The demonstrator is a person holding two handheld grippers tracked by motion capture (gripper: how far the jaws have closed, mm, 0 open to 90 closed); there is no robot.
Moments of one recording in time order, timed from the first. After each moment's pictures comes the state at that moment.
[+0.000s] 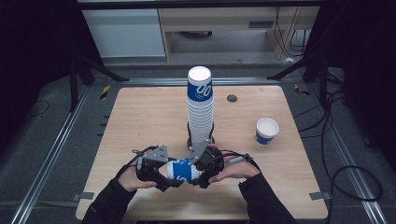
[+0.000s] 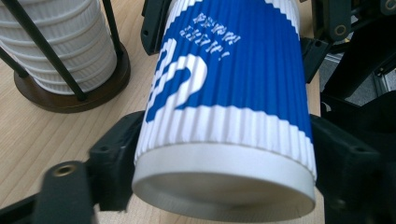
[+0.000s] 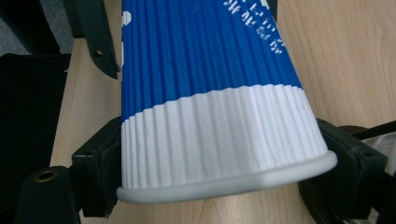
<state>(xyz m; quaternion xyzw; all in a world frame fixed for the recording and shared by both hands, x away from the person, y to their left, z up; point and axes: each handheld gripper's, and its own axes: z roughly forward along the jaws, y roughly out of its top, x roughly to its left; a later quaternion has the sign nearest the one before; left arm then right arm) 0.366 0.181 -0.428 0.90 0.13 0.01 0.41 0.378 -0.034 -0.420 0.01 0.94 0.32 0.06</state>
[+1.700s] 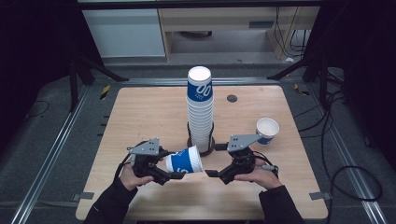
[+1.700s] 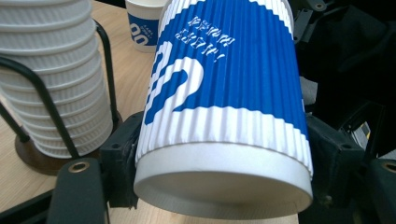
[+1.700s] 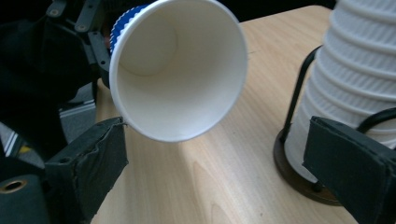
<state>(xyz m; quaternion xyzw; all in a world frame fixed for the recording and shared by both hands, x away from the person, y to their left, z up) 0.368 0.187 -0.413 0.84 0.13 -0.01 0.53 0.367 -0.120 -0.406 0.16 0.83 0.53 0.04</state>
